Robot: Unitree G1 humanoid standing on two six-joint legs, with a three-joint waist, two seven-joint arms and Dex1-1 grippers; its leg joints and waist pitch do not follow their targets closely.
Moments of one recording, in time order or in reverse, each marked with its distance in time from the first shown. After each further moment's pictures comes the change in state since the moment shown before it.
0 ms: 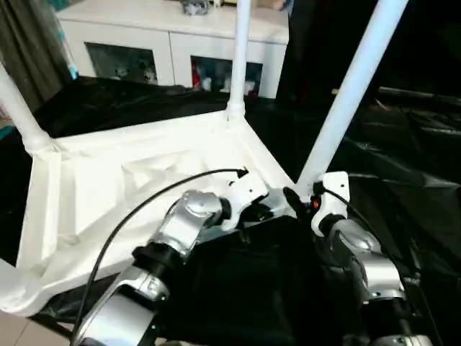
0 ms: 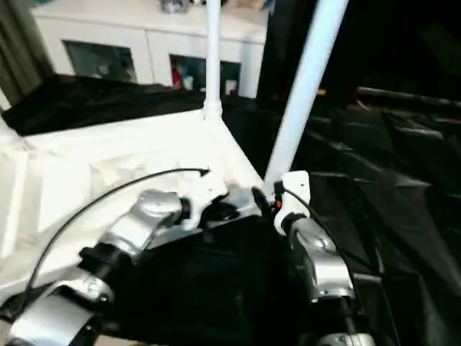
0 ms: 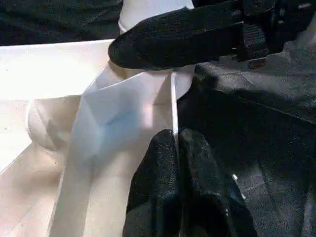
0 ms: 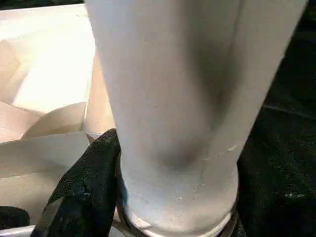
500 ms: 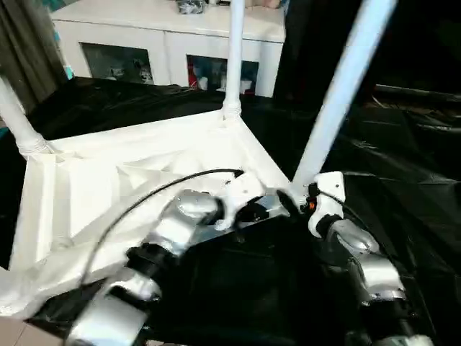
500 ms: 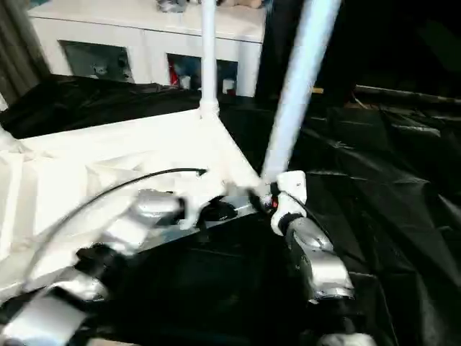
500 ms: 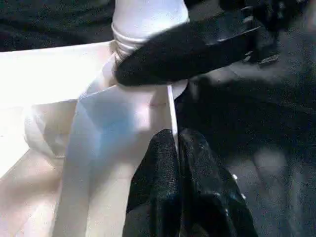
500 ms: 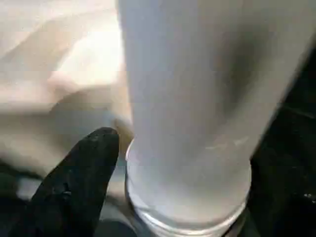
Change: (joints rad) left arm 0.043 0.102 -0.003 -0.060 -0.036 -0.066 -0.155; right arm 0.033 -0.118 0.090 -0.047 -0.001 -0.017 0.230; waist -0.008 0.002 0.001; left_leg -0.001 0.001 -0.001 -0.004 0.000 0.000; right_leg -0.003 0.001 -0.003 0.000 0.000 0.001
